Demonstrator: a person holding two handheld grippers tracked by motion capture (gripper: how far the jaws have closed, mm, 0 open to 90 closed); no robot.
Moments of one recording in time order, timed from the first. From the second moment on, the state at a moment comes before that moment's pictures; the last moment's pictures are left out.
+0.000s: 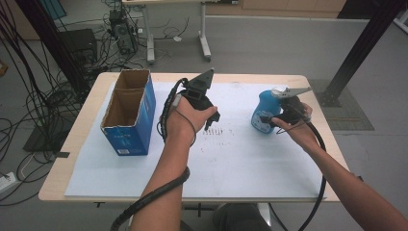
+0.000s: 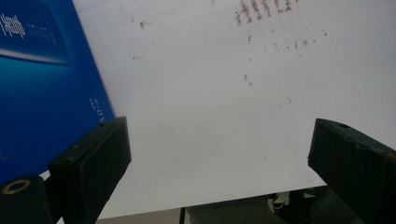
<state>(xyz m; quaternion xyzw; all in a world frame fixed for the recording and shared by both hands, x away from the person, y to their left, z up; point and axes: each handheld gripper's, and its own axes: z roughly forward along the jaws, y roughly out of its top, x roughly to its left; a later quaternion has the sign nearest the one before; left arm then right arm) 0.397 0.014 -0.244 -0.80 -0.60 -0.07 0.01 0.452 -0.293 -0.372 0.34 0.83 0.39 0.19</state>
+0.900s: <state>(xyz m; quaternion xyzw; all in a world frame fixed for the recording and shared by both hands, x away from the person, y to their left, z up) 0.397 0.014 -0.243 -0.80 -0.60 -0.07 0.01 0.452 -0.293 -0.370 0.34 0.83 0.40 0.20</state>
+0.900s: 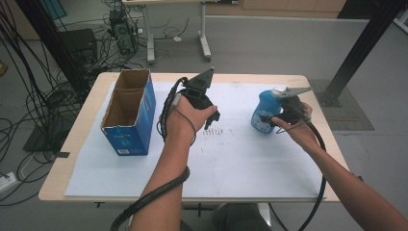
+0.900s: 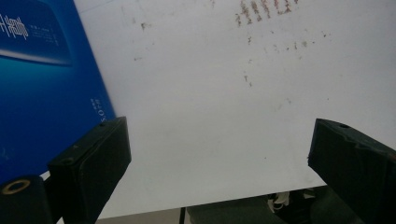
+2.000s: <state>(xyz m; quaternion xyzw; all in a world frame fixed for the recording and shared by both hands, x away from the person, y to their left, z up) 0.396 0.012 -0.240 -0.80 -0.60 -0.08 0.01 0.452 -0.292 -0.370 0.34 0.83 0.40 0.20</state>
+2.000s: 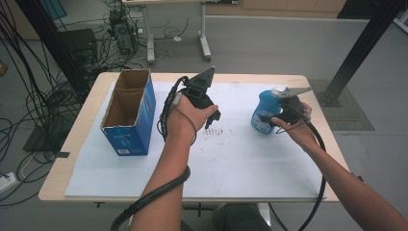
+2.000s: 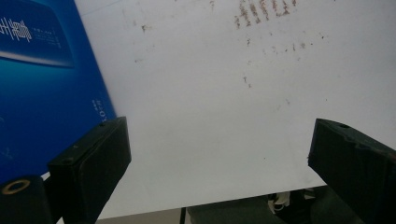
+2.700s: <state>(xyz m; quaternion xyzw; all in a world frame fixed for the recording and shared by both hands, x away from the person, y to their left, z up) 0.396 0.012 -0.239 -0.80 -0.60 -0.08 0.01 0.452 -0.291 -0.371 0.34 0.83 0.40 0.20</state>
